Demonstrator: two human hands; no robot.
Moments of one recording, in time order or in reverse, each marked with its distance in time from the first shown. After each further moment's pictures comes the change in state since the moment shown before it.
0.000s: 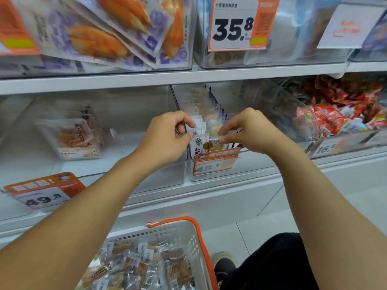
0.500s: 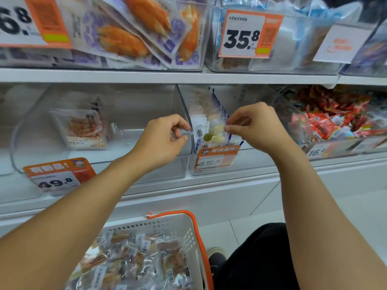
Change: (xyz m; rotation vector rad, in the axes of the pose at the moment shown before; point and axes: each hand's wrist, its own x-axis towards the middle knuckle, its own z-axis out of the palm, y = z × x) left_hand -0.027 -0.014 -0.016 -0.046 -0.001 0.018; right_hand -0.024 -0.025 -0.011 -0.092 0.212 -0.049
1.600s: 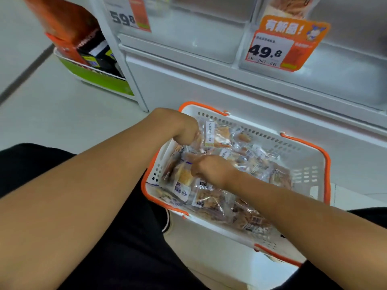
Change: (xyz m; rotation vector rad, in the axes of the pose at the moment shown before) left_hand -0.281 -0.182 -0.117 0.585 -1.042 -0.747; right_hand -0.247 -0.184 0.383 -0.060 -0.969 -0.999
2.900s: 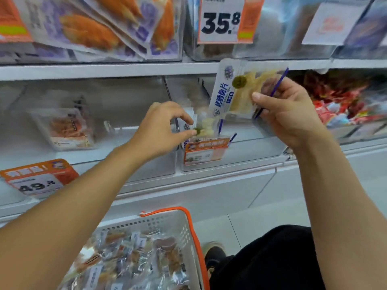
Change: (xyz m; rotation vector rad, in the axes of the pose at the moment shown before) left_hand 0.017 0.303 -0.240 -0.342 1.134 0.801; right_hand -0.405 0.146 -0.308 0.983 1.545 0.360
